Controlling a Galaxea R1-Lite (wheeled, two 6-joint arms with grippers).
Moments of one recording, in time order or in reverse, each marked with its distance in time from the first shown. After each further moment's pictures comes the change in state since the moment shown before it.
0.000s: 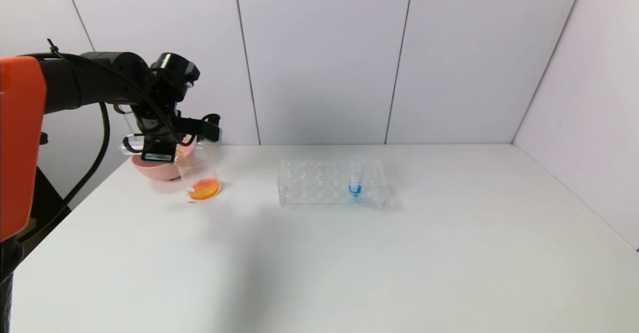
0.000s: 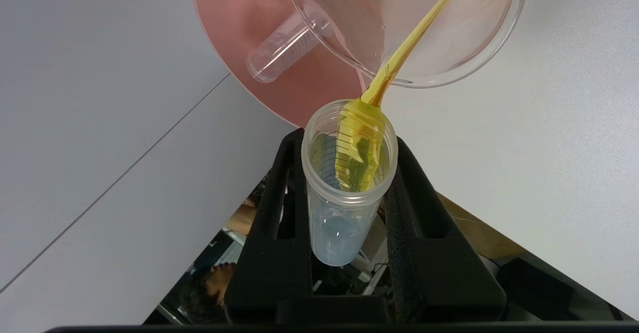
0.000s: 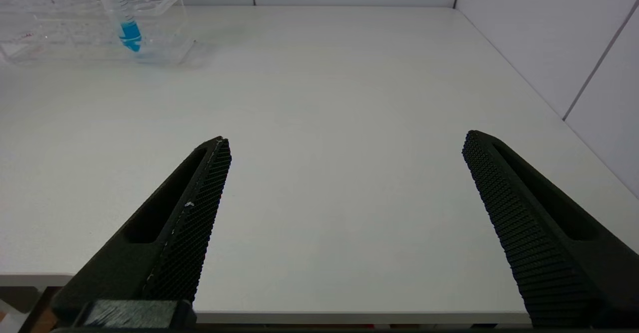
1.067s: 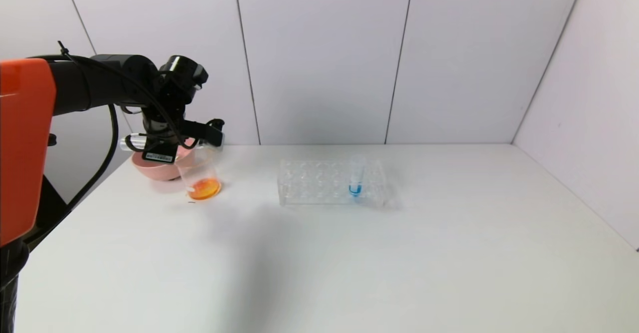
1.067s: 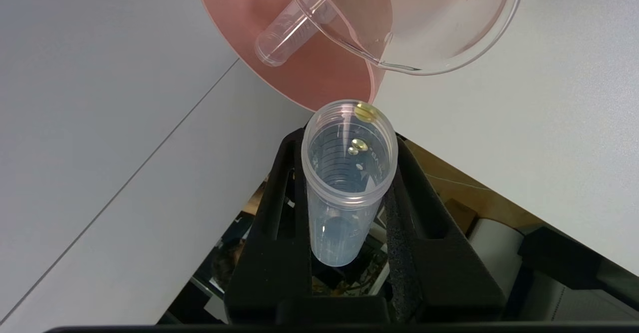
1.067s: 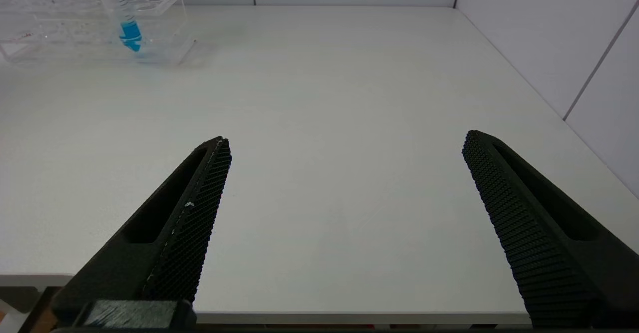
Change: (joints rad) left arm -0.030 0.006 0.006 -0.006 0.097 0.046; right arm 0.000 0.000 0.000 0.000 0.000 0.000
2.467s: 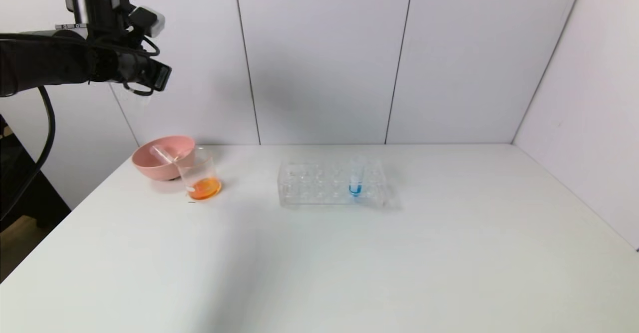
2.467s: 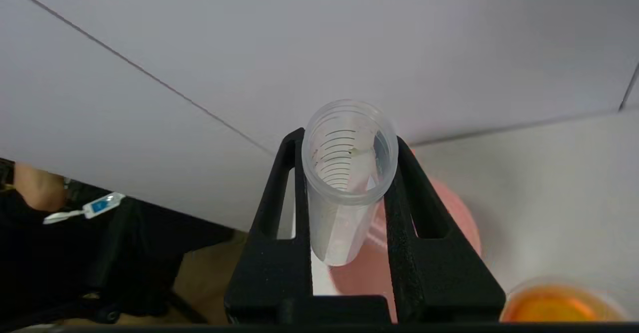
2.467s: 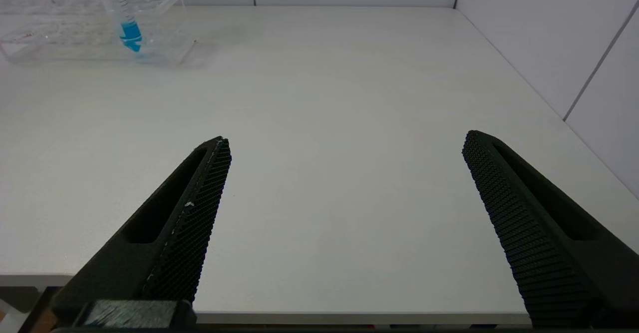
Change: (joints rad) left arm 0.164 -0.090 0.002 -0.624 -0.354 -0.987; right arm 0.000 0.000 0.000 0.000 0.000 0.000
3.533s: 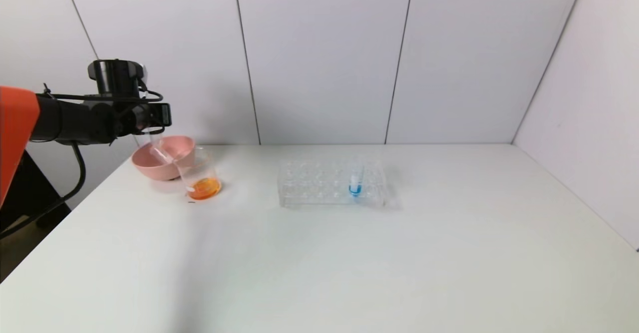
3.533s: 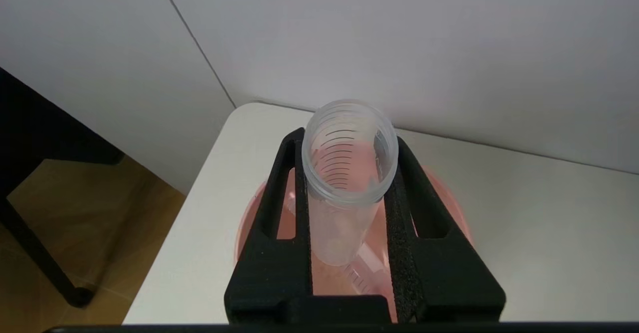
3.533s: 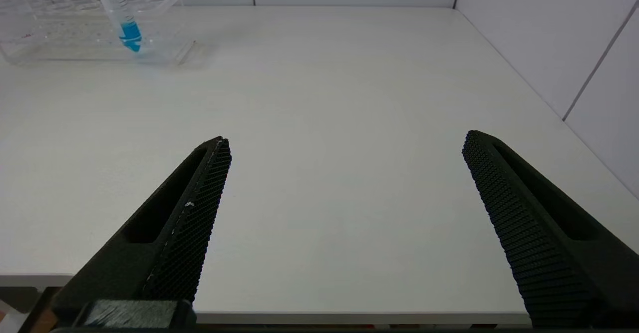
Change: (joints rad) left arm 0.081 0.091 0.358 -0.387 0.005 -0.405; right arm 0.000 0.000 0.000 0.000 0.000 0.000
